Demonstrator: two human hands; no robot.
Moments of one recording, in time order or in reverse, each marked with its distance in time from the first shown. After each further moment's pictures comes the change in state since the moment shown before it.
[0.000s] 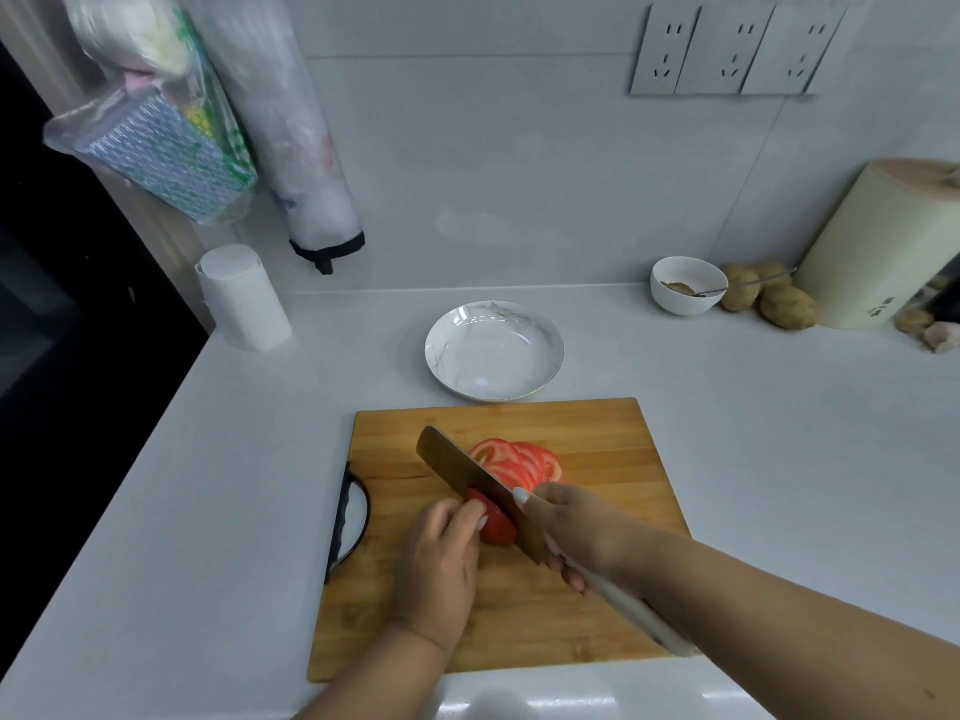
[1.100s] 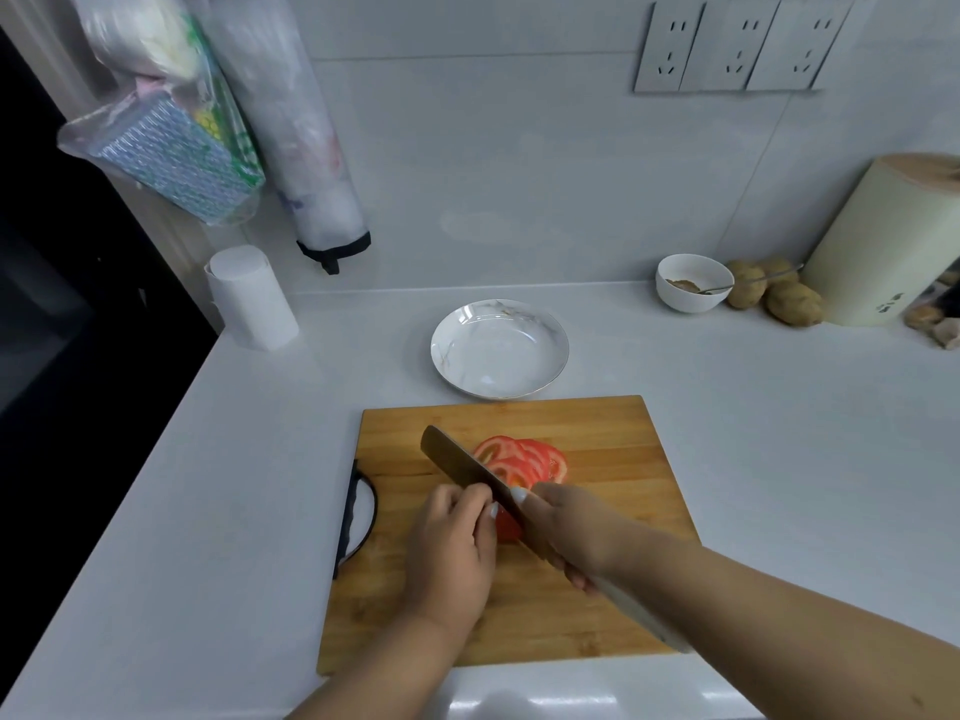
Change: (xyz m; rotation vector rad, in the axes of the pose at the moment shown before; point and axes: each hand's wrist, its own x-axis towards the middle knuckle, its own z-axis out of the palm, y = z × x) left_hand 0.012 0.016 -0.007 0.024 -0.059 -0.168; right_hand 0.006 -0.002 0.009 -0.108 0.037 -0.021
